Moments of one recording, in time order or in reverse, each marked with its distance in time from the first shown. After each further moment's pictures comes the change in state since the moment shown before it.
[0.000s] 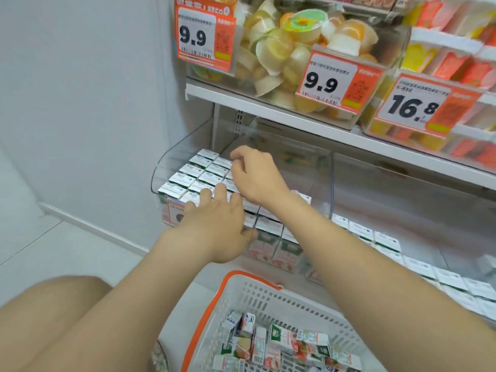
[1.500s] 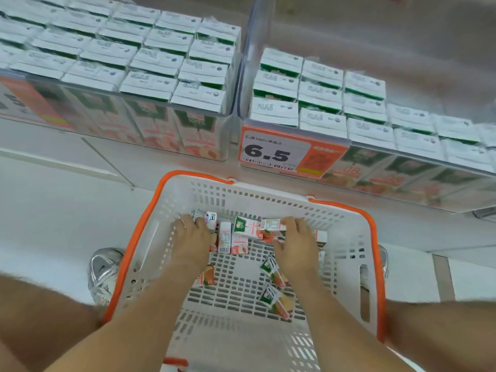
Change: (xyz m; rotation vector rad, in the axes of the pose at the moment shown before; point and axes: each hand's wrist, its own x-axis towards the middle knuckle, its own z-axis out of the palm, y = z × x) left_hand 0.029 0.075 0.360 0.530 -0.337 0.041; right_hand -0.360 0.274 0.148 -0.292 -0.192 0.699
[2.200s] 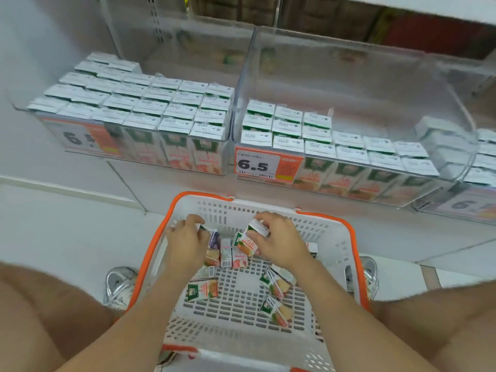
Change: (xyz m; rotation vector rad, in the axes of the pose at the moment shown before) left_hand -0.038 -0.039 -0.021 -1.082 0.562 -0.133; right_hand -0.010 -0.055 -0.100 0.343 -0.135 -0.272
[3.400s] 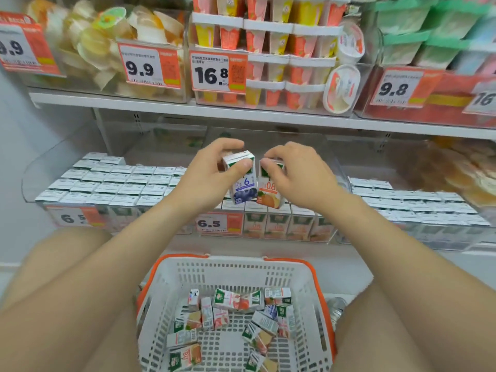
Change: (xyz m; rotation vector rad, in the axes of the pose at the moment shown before) left_hand 0.022 0.290 -0.197 -0.498 -0.084 0.527; right_hand -0.035 -0.111 -0.282 -0.387 0.520 -0.295
